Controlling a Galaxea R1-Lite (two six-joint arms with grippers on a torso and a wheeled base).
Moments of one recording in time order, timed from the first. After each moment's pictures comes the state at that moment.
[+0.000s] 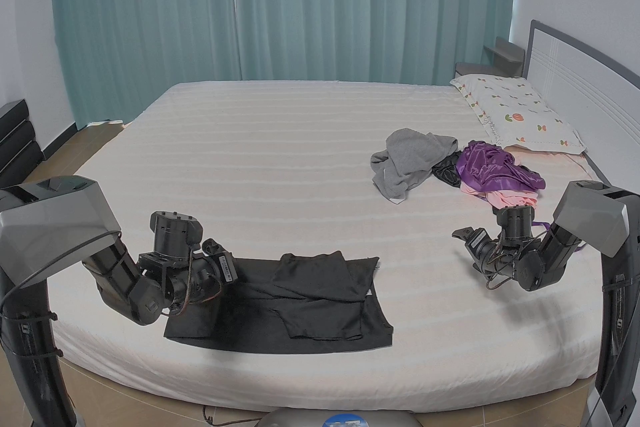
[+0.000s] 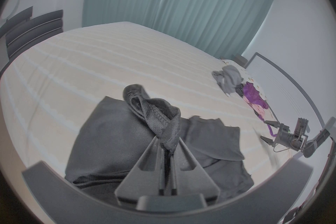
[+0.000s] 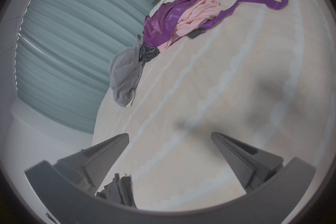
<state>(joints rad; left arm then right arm) -0.28 2.19 -0.73 -0.84 0.03 -0.48 0.08 2.46 -0.99 -0.86 0.07 0.94</state>
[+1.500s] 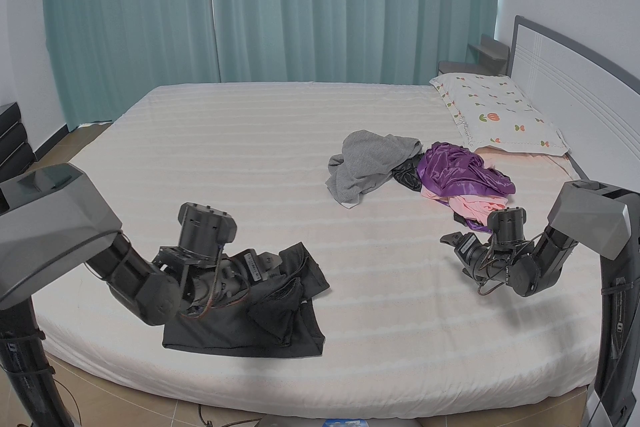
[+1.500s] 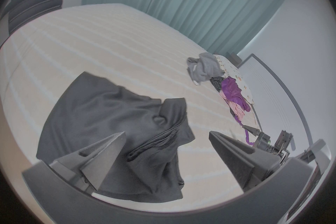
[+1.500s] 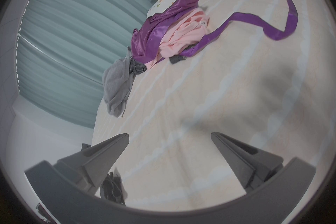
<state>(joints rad) -0.44 2.09 -0.80 -0.61 0.07 -0.73 0.14 2.43 -0.95 -0.86 0.07 0.95</state>
